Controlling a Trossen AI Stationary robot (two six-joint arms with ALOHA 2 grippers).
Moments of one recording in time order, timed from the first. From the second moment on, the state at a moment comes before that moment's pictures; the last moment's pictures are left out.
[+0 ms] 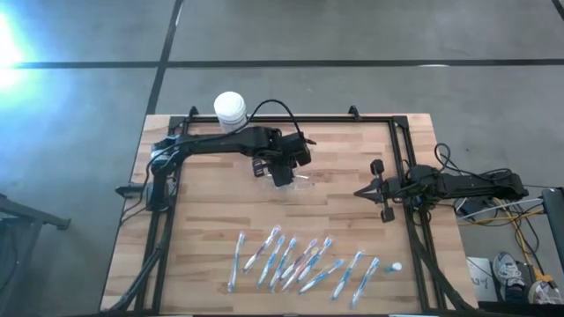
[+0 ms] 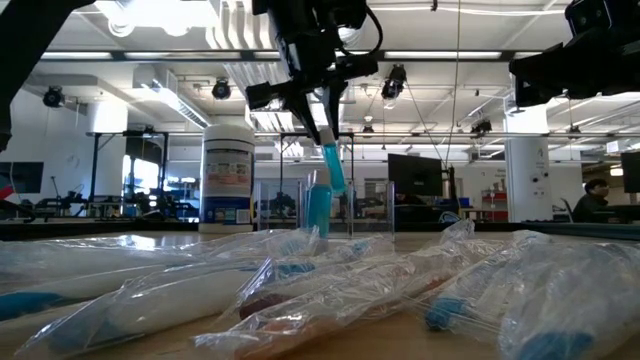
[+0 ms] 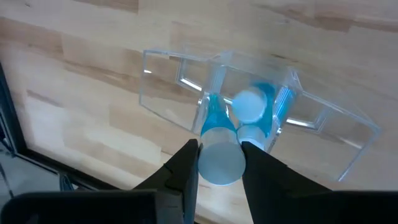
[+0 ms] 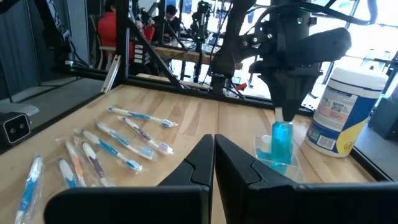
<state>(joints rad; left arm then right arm) 0.17 1.94 1.83 -1.03 -0.10 1.56 0.02 0.24 0.09 0.11 -0.10 -0.12</state>
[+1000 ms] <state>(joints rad) 0.18 1.95 1.71 -0.88 -0.06 1.59 0.02 0.24 0.09 0.11 -0.10 -0.12</state>
